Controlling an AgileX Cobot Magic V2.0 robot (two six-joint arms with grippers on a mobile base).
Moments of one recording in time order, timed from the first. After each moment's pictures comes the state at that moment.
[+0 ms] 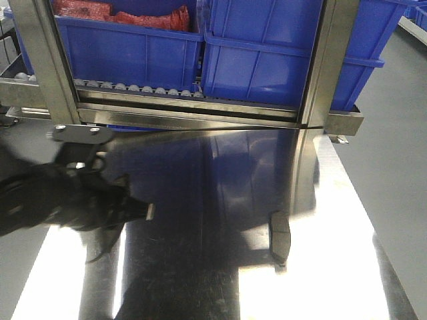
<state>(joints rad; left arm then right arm) -0.56 1.36 -0.94 0.25 0.64 -0.55 0.09 0.05 -0.31 0.06 0.49 -0.16</state>
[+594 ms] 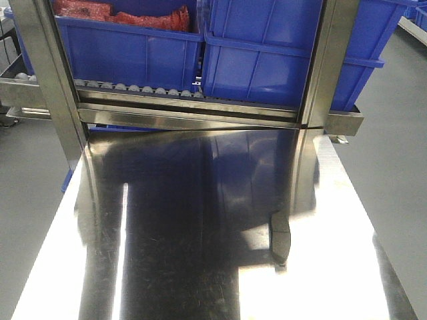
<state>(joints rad) -0.56 0.33 -0.47 0.25 0.73 -0.55 0.09 0.05 -0.31 0.06 0.49 -0.16</state>
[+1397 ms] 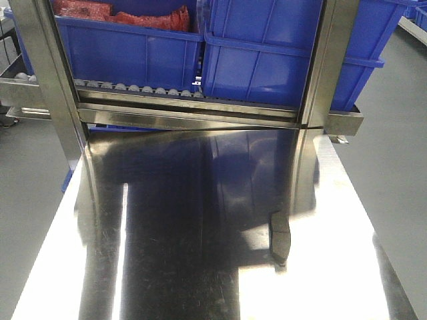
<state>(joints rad) -0.56 0.20 -0.45 0.26 0.83 -0.55 0.09 0.05 -0.31 0.06 0.49 -0.16</state>
